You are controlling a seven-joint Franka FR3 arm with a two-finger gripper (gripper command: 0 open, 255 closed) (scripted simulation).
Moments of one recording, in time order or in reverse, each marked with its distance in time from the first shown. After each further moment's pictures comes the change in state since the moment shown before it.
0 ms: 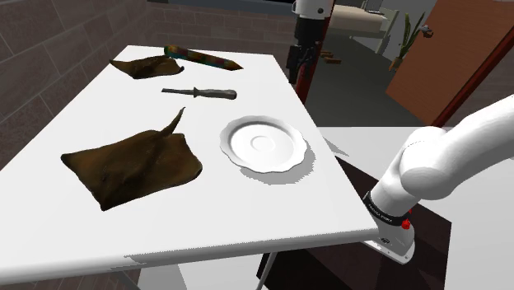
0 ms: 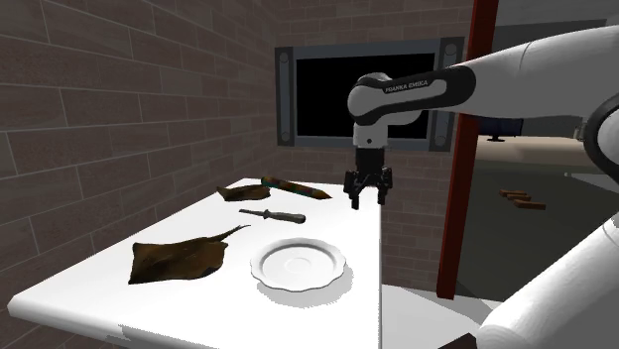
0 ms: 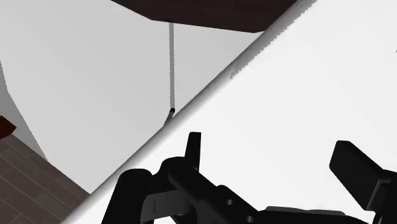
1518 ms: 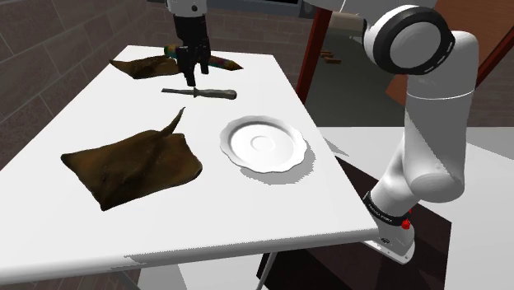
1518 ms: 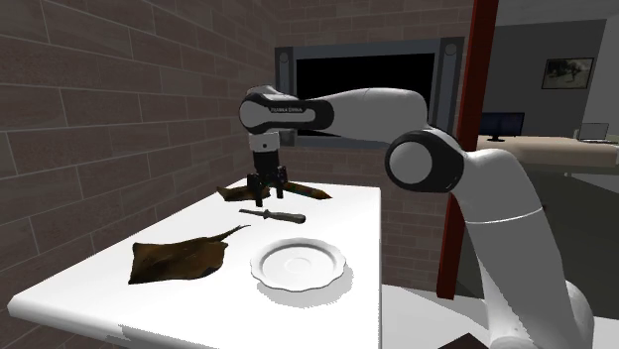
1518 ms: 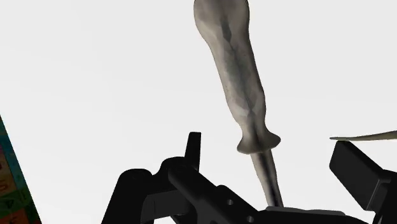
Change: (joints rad) arm 0.208 0.885 0.168 1.001 -0.126 -0.116 -0.077
